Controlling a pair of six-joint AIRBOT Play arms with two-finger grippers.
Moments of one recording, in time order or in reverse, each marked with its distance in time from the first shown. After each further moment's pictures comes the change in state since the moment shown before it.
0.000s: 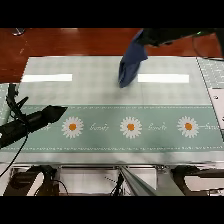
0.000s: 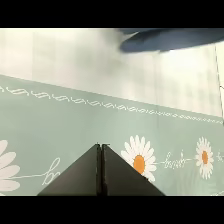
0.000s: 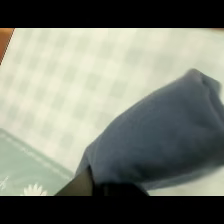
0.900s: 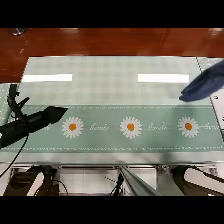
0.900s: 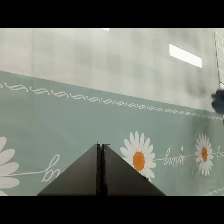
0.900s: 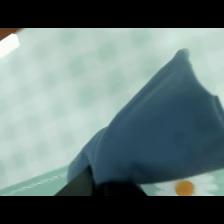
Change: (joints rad) left arm 0.000 0.000 0.000 0.000 -0.012 0.000; right arm -0.695 0.267 -0.069 -0.236 0.460 0.184
